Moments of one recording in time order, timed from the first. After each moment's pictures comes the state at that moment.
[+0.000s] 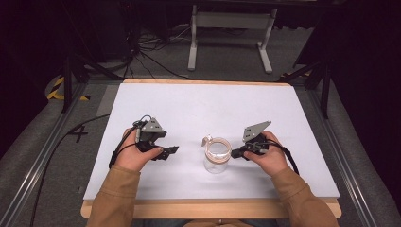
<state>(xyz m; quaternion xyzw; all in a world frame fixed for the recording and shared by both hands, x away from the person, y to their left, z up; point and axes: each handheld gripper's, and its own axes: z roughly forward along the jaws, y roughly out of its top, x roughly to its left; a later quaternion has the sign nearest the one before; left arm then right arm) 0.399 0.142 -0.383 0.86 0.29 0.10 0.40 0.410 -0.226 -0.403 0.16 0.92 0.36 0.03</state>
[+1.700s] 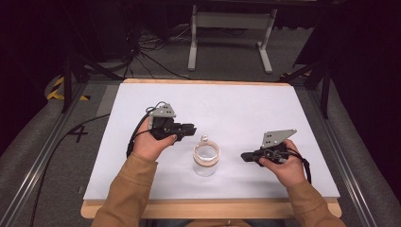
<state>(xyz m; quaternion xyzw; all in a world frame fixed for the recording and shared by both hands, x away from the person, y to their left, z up) 0.418 0.102 -0.350 0.82 0.25 0.03 0.52 0.369 -0.261 -0.381 0.18 0.89 0.41 0.07</state>
